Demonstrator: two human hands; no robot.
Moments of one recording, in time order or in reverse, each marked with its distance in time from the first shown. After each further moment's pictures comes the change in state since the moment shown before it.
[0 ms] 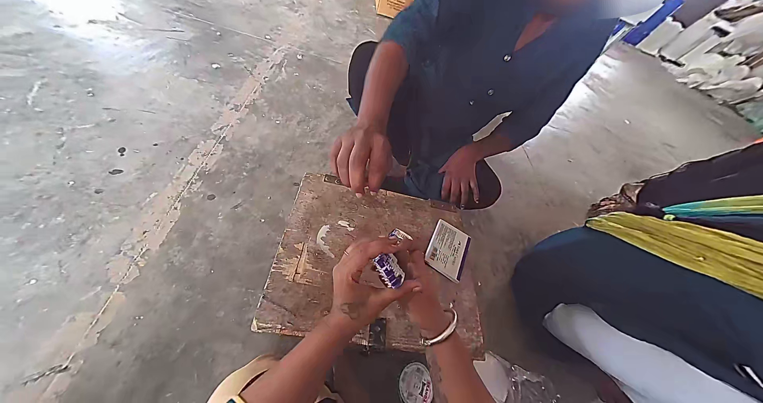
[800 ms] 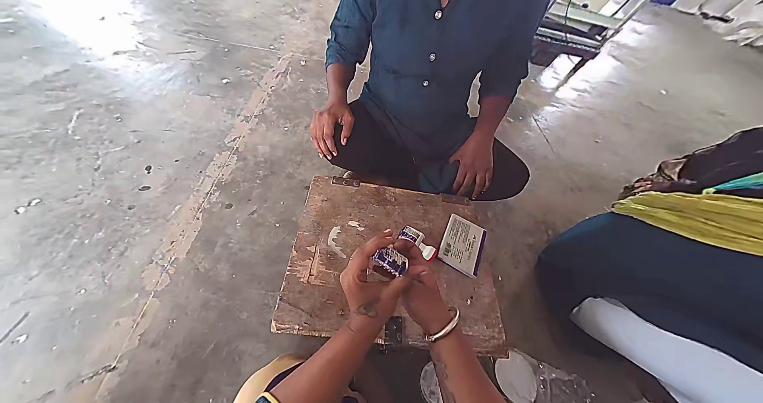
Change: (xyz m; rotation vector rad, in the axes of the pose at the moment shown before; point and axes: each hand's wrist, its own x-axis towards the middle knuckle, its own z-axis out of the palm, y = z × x) left_hand -0.006 0.000 0.014 0.045 0.224 -0.037; right_hand 0.000 0.013 0.013 0.149 0.122 0.081
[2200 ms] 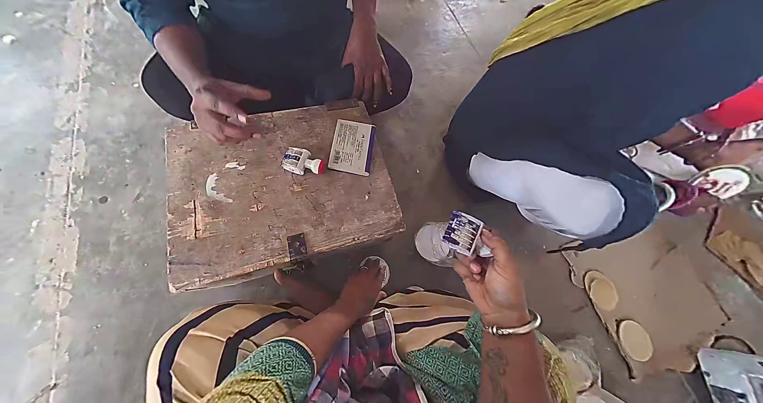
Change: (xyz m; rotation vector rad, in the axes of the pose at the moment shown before) left_hand -0.198 0.003 0.036 0.884 -1.966 -0.475; right_hand -0.206 -0.132 -0.112 0.133 0.948 0.171
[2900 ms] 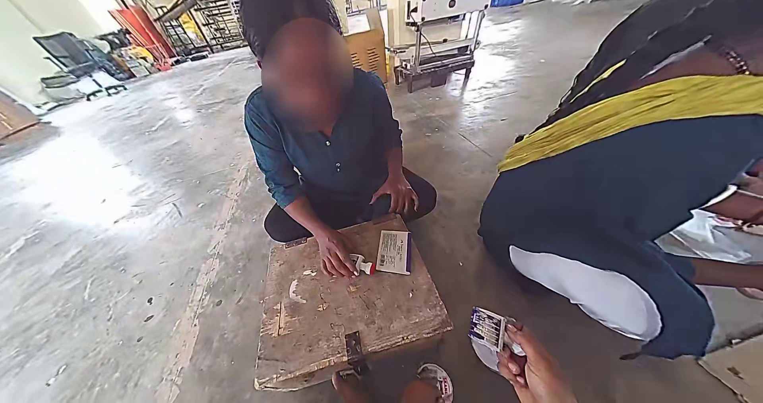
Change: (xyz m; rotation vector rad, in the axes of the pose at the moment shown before) left_hand 0.011 -0.020 0.022 -0.043 0.203 0.178; right_hand 0.004 0.010 0.006 -0.034 0.024 0.044
